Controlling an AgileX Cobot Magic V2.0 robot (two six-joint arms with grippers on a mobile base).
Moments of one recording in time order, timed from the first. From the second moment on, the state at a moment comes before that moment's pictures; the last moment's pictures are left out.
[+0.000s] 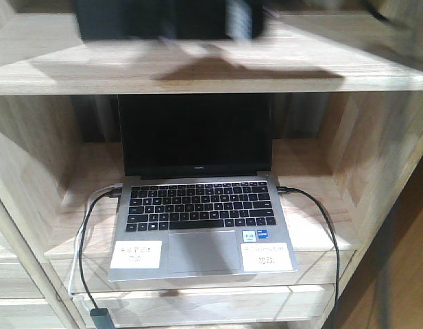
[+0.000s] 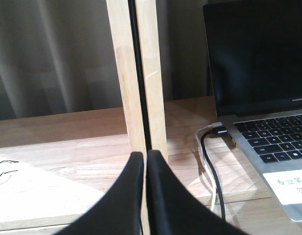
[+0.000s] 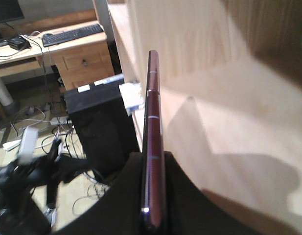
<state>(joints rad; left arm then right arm) -0.01 -0.01 0.03 0.06 0.19 0.04 0.28 1.63 -1.93 1.15 1.25 -0.90</state>
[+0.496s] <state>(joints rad) -0.01 -0.01 0.03 0.06 0.19 0.04 0.35 2.04 -2.31 1.15 1.13 -0.80</state>
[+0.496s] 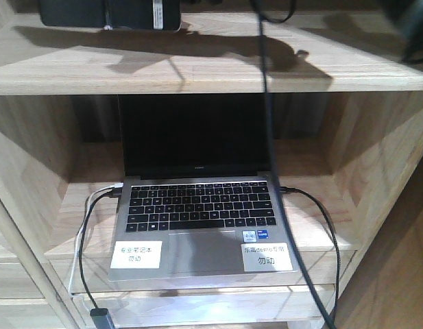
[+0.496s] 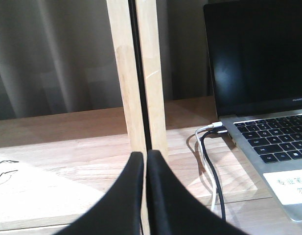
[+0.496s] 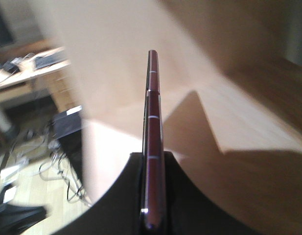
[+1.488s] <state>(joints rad) -0.01 -0.01 0.03 0.06 0.19 0.04 0.35 2.12 -2.32 1.03 0.98 -0.75</state>
